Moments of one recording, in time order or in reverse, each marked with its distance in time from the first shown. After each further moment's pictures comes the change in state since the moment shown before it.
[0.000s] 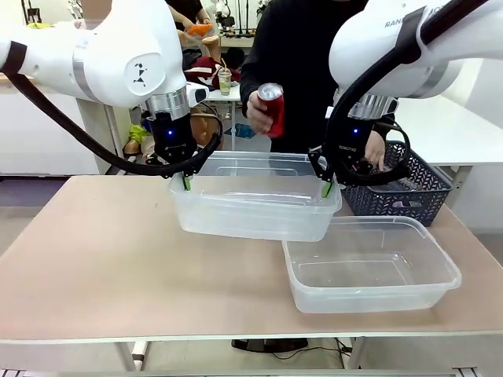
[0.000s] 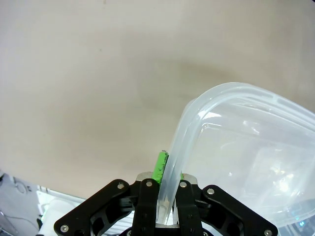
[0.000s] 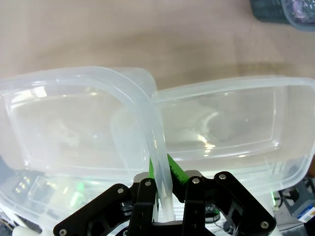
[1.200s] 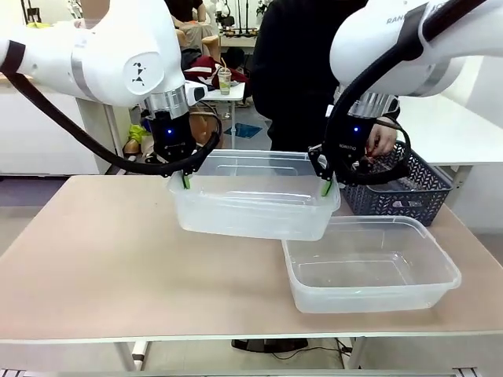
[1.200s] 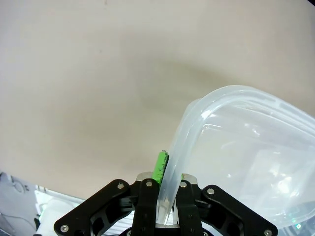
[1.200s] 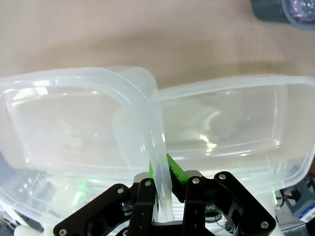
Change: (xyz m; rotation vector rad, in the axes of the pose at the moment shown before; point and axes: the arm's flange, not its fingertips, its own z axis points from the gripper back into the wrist) left arm 0.002 0.002 0.001 -0.003 -0.008 0.019; right arm -0.001 0.000 0.002 0.012 0.003 -0.006
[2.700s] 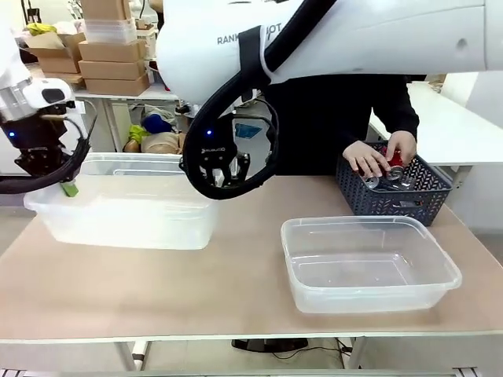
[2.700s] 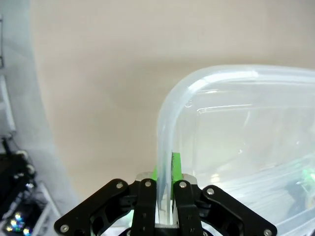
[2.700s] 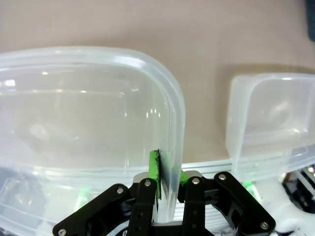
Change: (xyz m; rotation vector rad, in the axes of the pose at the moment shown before) left arm -0.005 0.237 0.031 -0.072 0.027 -0.304; right arm -0.082 0.241 -0.028 -0.214 -0.067 0.150
